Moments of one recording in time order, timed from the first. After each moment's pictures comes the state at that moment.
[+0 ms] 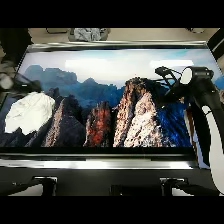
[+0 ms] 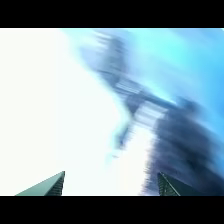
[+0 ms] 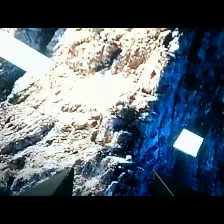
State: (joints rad) left arm 0.12 -1.35 1.43 1.73 -1.12 -1.90; right arm 0.07 -1.43 1.46 -1.51 1.37 1.16
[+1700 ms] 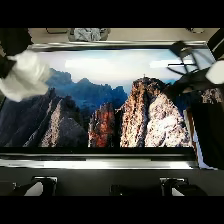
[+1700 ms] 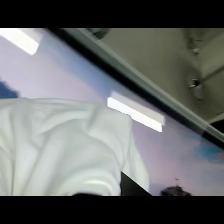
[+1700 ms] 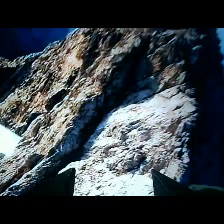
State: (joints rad) left arm 0.27 -1.02 1.36 0.81 -0.85 -1.46; right arm 0.07 -1.14 1.50 -1.50 1.29 1.11
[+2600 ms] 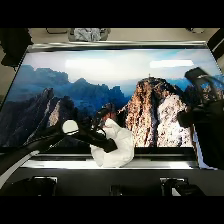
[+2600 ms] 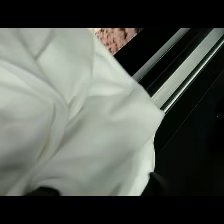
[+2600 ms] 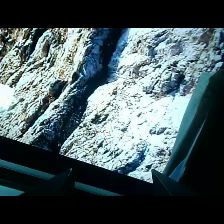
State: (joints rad) left arm -0.70 -1.26 0.95 0.81 -0.99 -1.37; right arm 0.07 -0.89 1.24 -1.64 1.51 1.25
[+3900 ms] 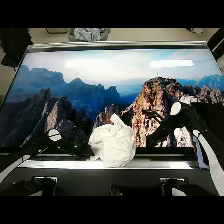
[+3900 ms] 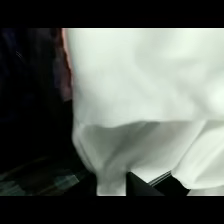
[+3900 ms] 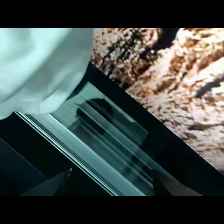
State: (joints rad) left arm -0.41 -1.21 0.53 0.77 -0.97 -1.41; right arm 0.07 -1.32 0.89 -1.19 1.48 0.98
